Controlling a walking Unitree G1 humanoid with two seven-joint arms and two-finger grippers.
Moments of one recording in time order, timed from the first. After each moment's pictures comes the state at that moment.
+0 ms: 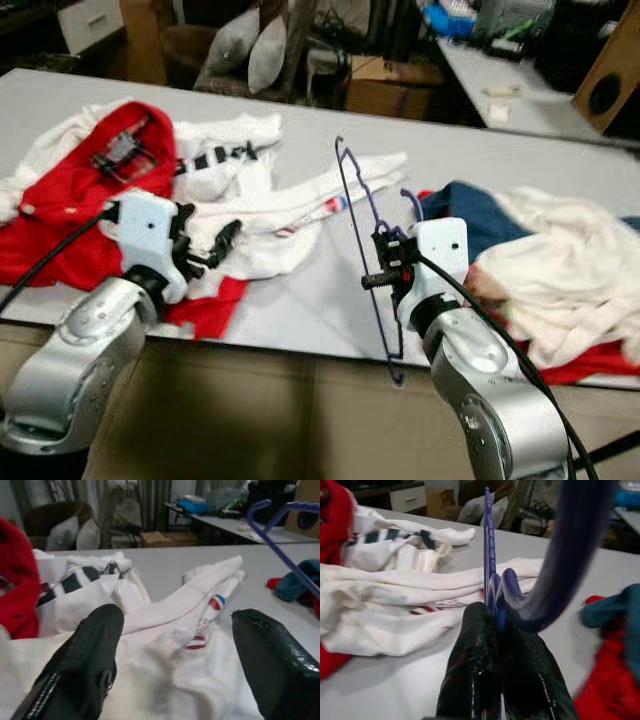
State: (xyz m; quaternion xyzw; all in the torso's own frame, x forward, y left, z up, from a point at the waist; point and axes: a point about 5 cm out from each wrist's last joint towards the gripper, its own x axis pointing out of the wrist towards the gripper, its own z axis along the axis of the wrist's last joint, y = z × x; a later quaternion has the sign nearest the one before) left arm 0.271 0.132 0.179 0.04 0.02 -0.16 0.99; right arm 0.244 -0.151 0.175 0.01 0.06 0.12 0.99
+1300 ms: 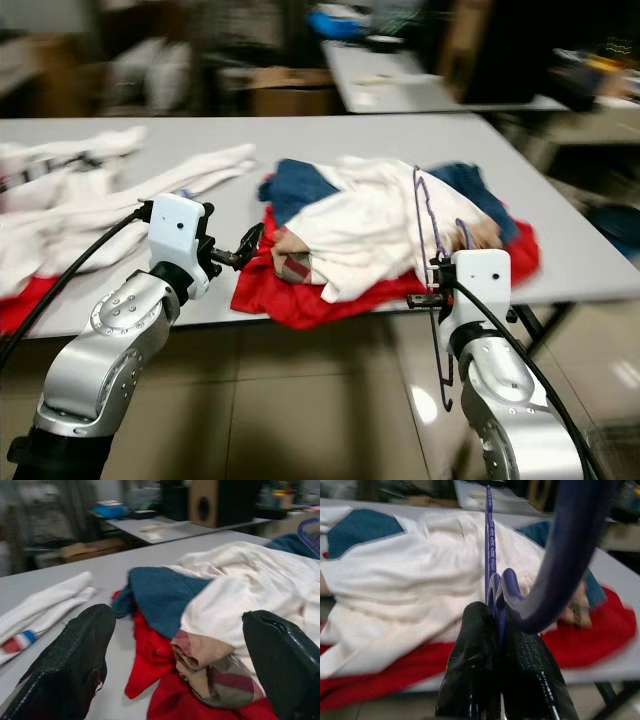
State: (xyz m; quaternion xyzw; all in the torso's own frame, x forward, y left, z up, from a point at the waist) left arm 0.285 0.119 0.166 0.05 0.03 -0.17 0.98; right arm 0.229 -0.187 0.146 -0.04 0.10 0.00 0.99
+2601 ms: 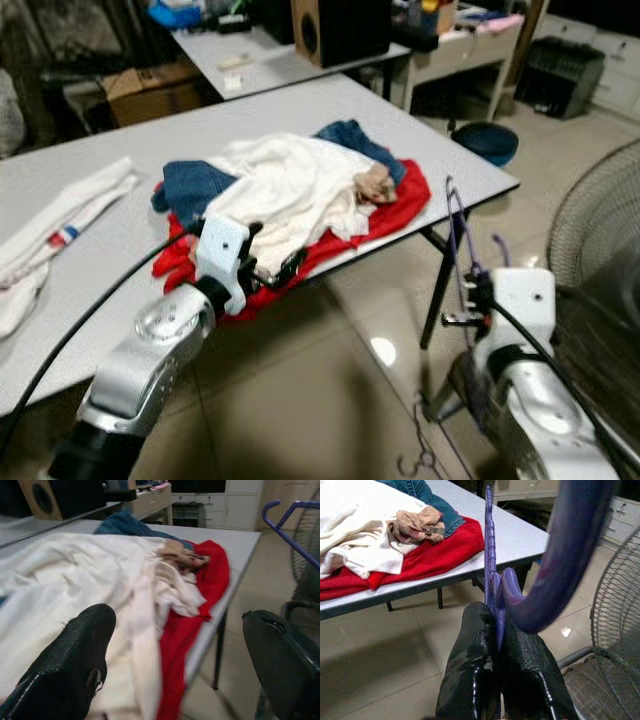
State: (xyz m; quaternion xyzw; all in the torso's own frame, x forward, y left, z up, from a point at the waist) left arm 0.288 0.081 0.146 0.04 0.03 -0.28 0.96; right arm 0.204 -0.222 0.152 -0.07 0.10 -0.04 0.99
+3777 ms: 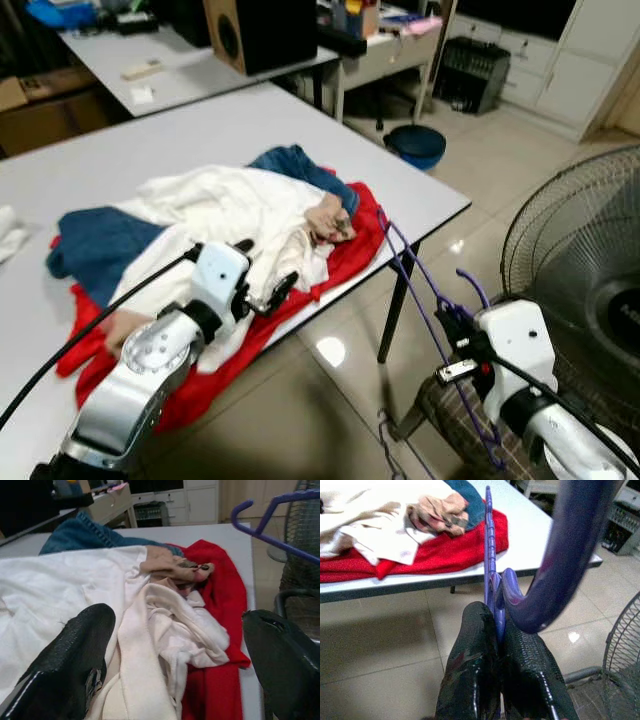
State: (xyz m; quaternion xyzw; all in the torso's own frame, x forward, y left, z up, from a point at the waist) left arm 0.265 0.090 0.127 0.11 0.04 -0.28 0.95; right arm 0.170 -0.216 0.152 -0.10 0.13 0.14 0.98
